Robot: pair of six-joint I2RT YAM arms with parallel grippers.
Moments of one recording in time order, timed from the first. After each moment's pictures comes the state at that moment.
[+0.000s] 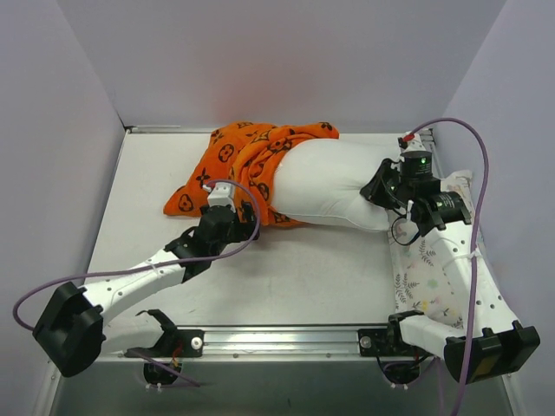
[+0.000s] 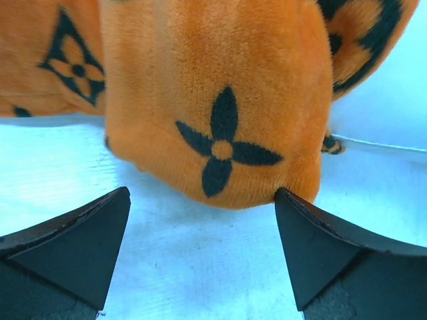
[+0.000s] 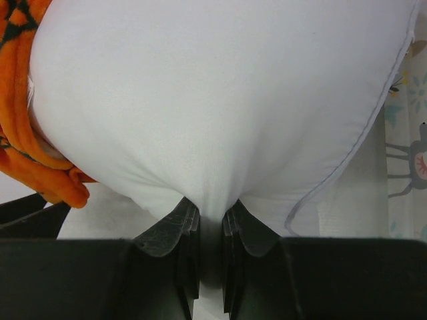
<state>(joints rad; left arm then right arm) -0.73 1.13 0.68 -0.04 -0.38 -0.59 0.20 1.12 1.19 -0.72 -0.05 0.47</state>
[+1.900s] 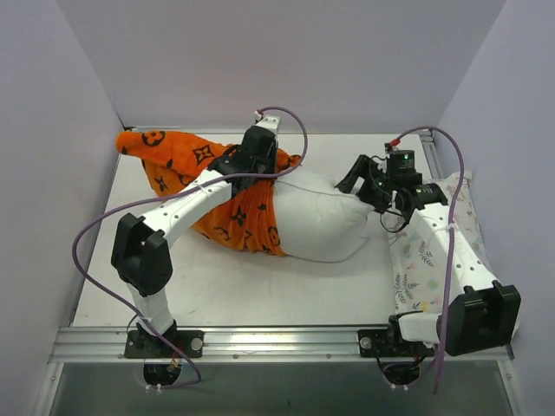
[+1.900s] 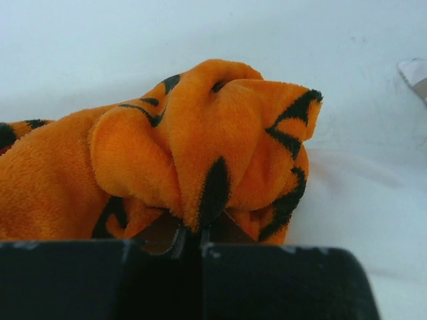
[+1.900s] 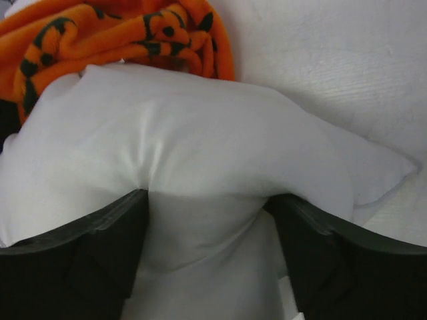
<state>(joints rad) -0.66 1.79 1.63 -0.45 -0.27 -0.30 0.19 1.28 1.09 -0.57 -0.25 0.62</state>
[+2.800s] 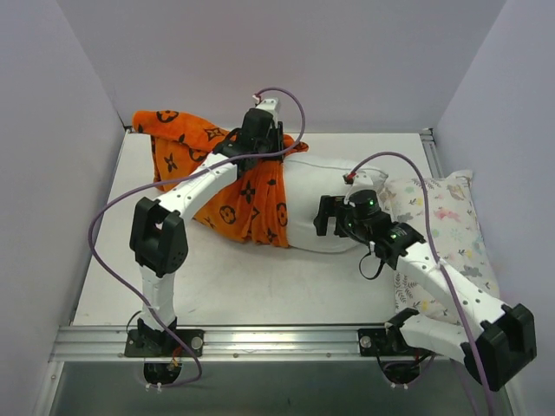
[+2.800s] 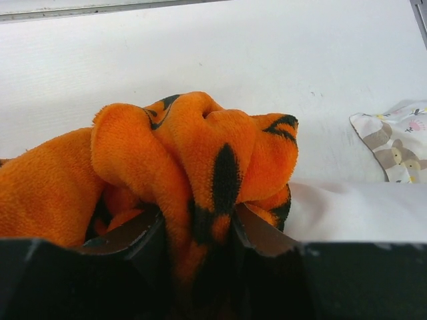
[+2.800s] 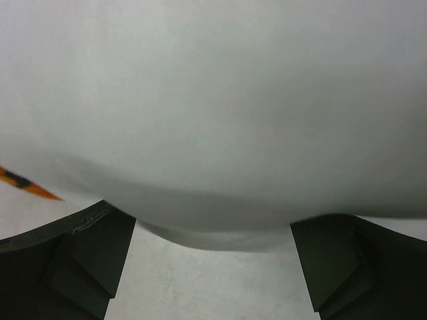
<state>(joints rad) -0.58 2.00 1.83 -0.36 -0.10 -0.39 0.56 1.04 0.79 -0.36 0.12 0.39</state>
